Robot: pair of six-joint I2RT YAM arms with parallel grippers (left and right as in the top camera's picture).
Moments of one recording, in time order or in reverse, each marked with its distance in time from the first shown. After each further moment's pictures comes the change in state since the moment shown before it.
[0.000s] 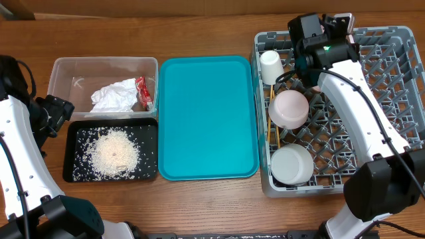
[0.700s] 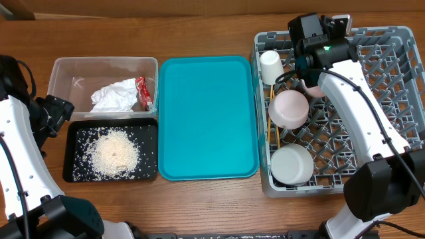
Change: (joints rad) left arm 0.000 0.000 0.000 0.000 0.000 0.000; right arm 0.000 0.000 0.000 -0.003 -0.050 0.000
